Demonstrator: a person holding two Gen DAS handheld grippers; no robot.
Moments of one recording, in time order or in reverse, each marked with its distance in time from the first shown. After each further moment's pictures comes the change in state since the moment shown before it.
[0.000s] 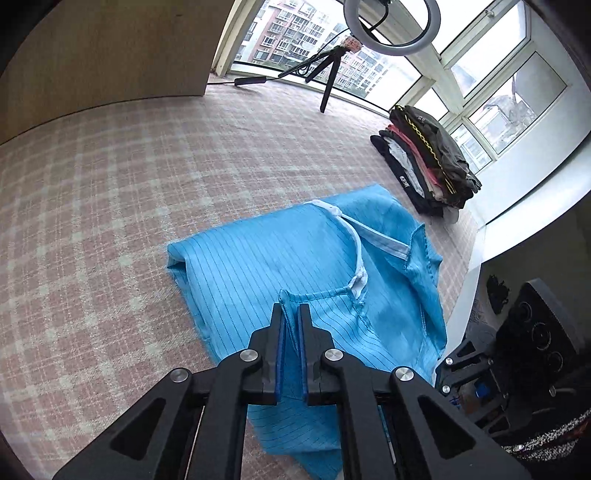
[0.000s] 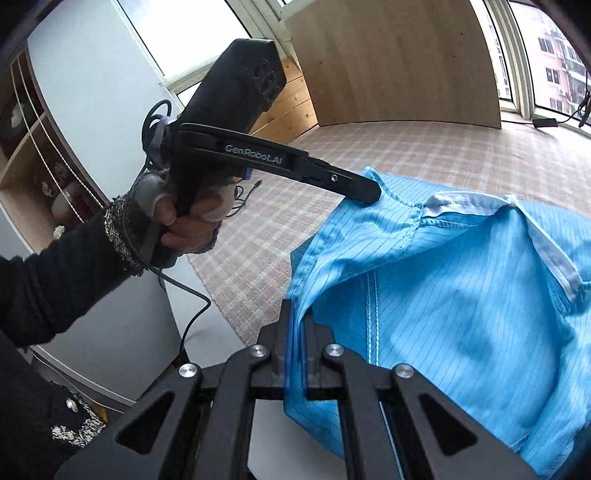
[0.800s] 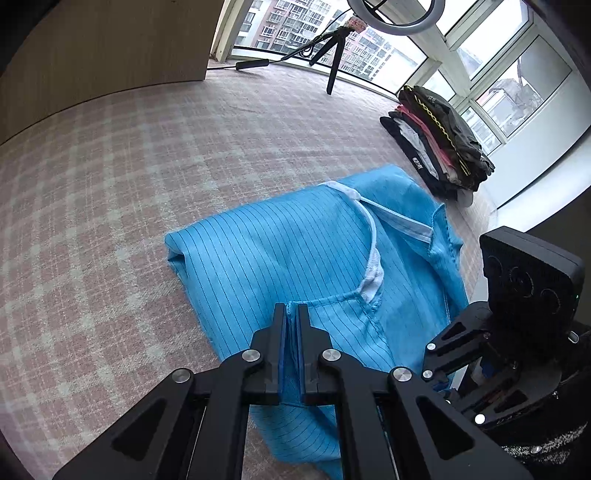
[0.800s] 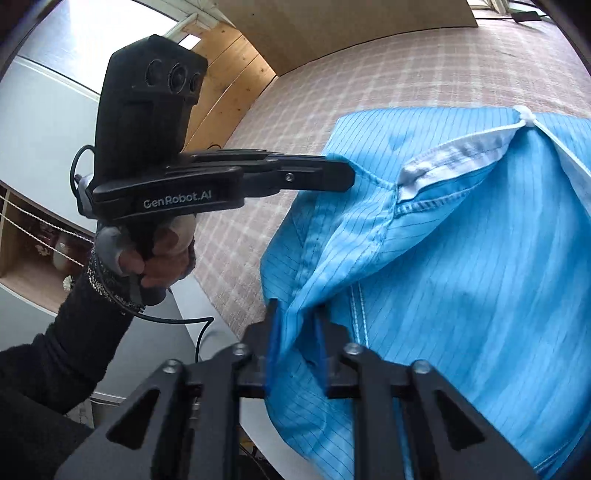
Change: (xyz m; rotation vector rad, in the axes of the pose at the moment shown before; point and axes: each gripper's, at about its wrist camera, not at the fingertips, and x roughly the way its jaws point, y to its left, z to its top) left arm 0.020 -0.001 -0.002 0.070 0.047 0.065; right arm 0.049 -0.050 0.005 0.308 0.229 0.132
